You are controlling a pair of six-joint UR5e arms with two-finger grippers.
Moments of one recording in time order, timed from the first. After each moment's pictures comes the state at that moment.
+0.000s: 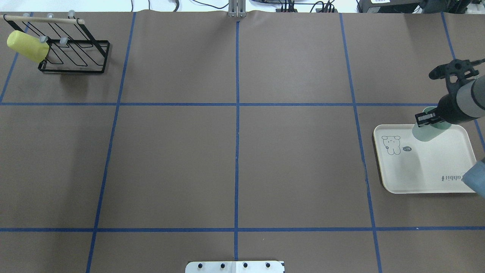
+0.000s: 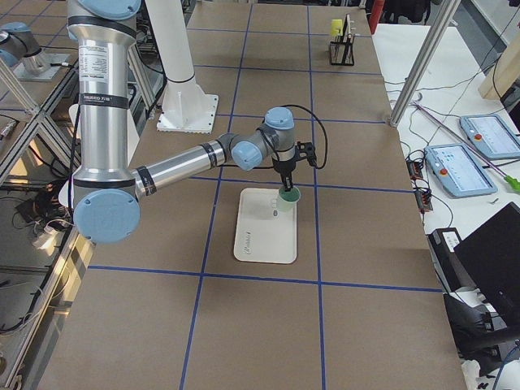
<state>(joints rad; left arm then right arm) -1.56 -1.40 -1.72 -1.61 -2.40 -0.01 0.93 -1.61 1.95 -1.32 2.01 0.65</state>
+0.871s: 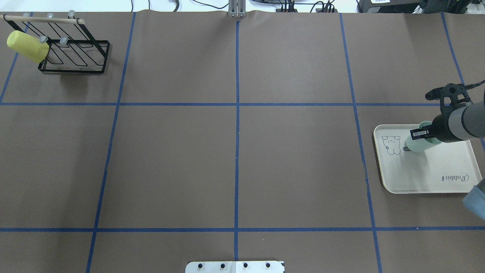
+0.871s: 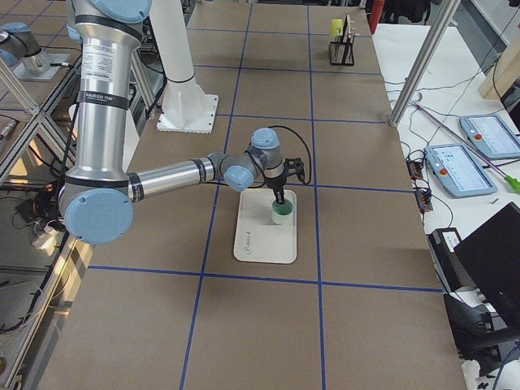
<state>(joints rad) -1.56 -1.40 -1.73 -1.59 -2.40 -0.01 0.86 -1.69 1.86 -1.05 1.91 0.77</state>
